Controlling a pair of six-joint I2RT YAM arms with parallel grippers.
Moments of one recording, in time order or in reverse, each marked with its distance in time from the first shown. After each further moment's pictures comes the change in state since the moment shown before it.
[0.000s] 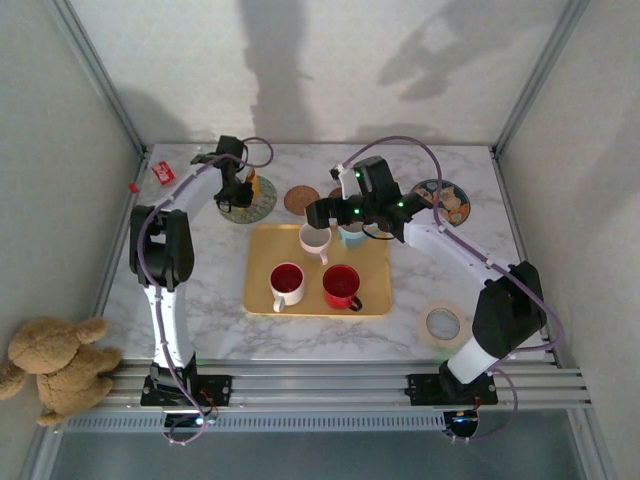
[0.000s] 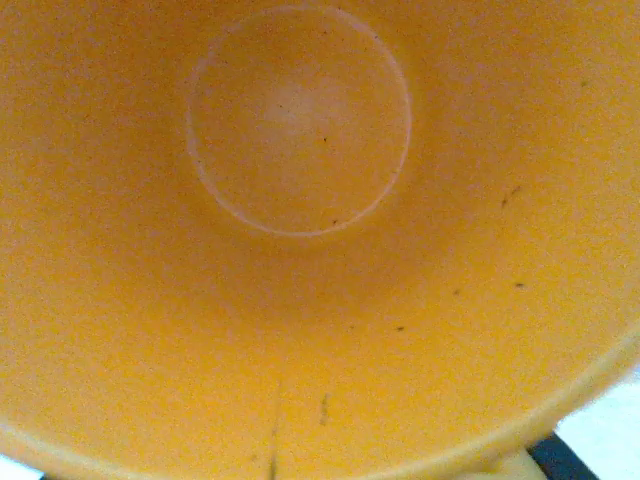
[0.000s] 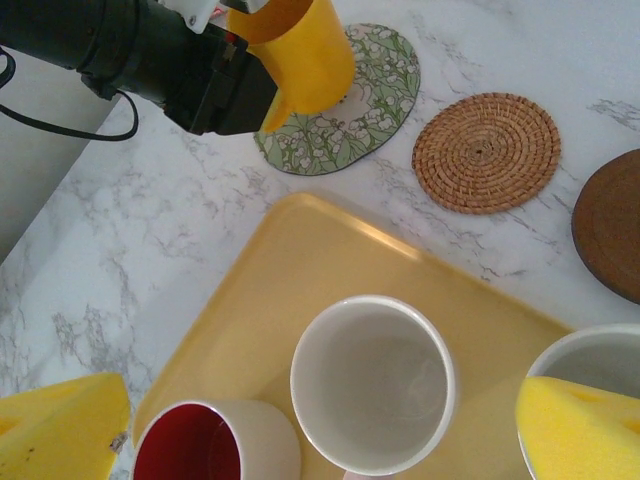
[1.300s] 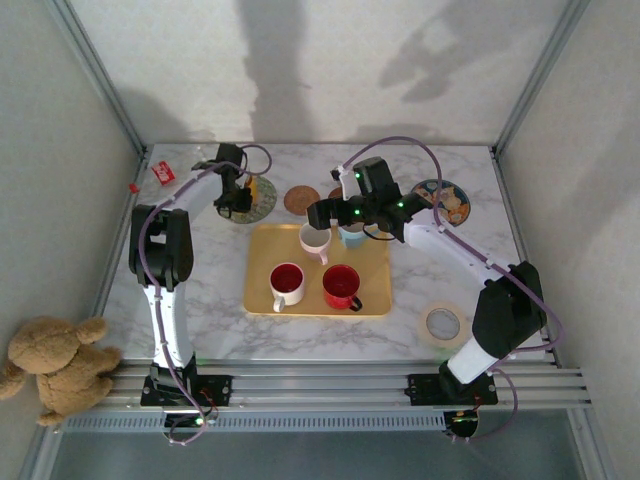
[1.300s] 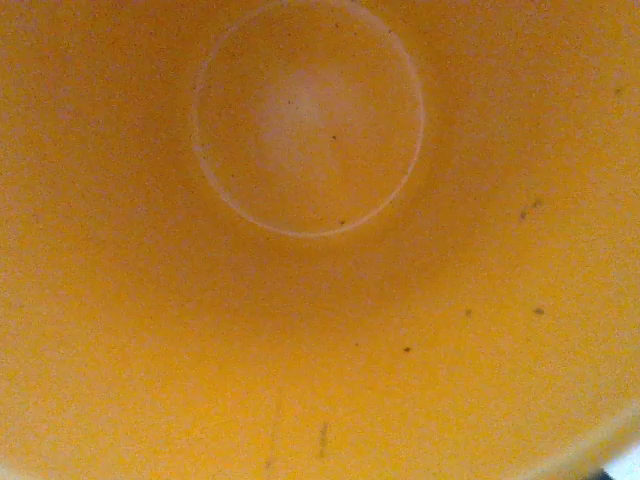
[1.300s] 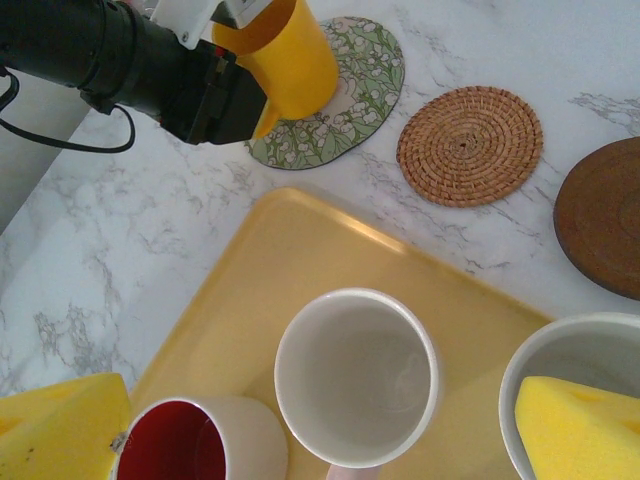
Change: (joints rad) left arm 0.009 0.001 -0.088 0.088 -0.004 -0.033; right arm 0.000 0.000 -0.002 -0.014 0.026 -0.007
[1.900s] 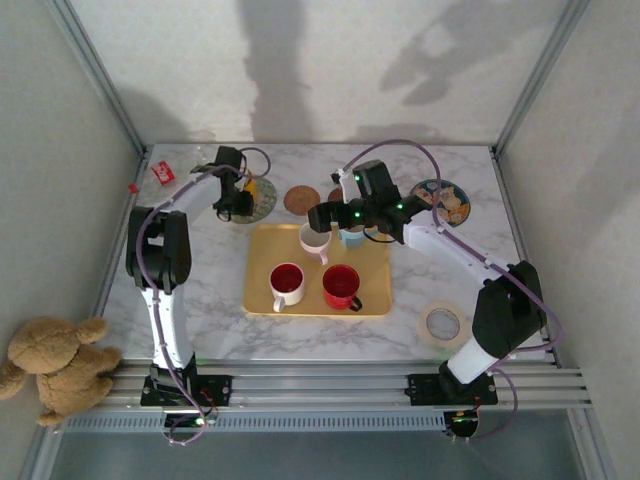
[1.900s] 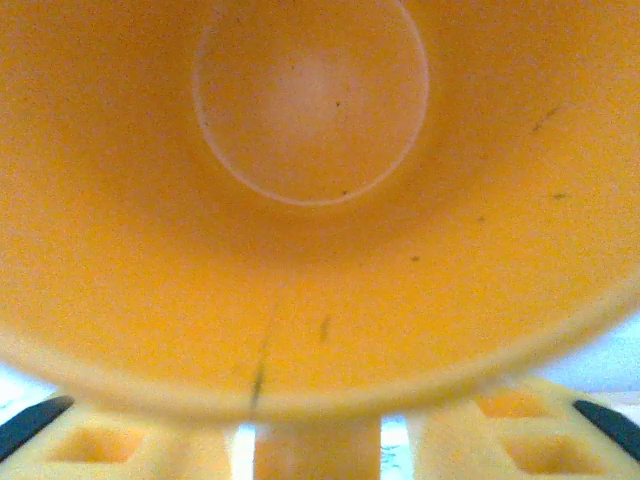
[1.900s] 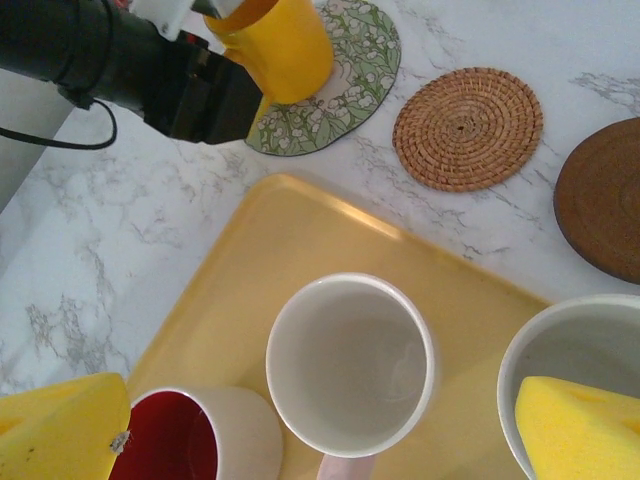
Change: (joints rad) left arm 0.000 -0.044 -0.052 0.018 0.000 -0.019; right arm 0.000 0.000 -0.021 0.001 0.000 0.000
